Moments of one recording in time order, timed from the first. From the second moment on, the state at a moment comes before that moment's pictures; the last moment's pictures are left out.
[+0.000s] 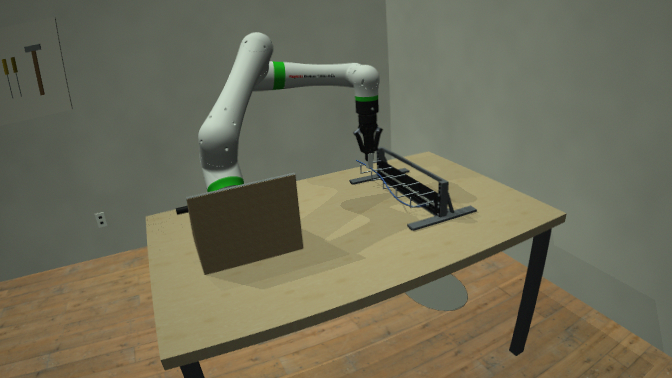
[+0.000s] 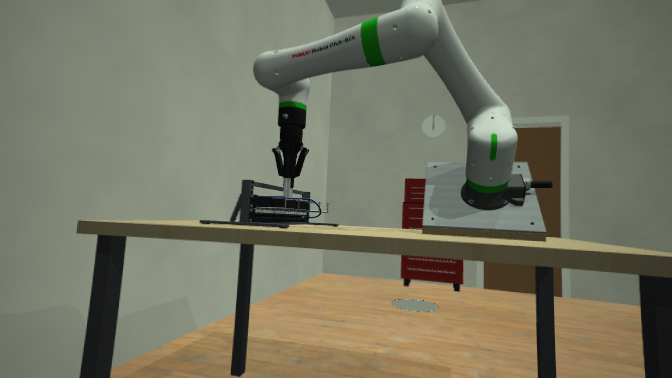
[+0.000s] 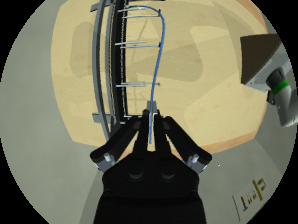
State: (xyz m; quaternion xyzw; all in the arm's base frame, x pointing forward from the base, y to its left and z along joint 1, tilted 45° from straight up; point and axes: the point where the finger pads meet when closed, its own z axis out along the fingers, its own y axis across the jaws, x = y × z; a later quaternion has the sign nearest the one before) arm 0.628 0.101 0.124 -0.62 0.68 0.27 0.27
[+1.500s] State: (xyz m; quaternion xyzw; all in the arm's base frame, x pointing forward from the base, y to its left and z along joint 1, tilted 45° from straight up) arm 0.631 0.120 0.106 -0.62 0.68 0.27 0.27
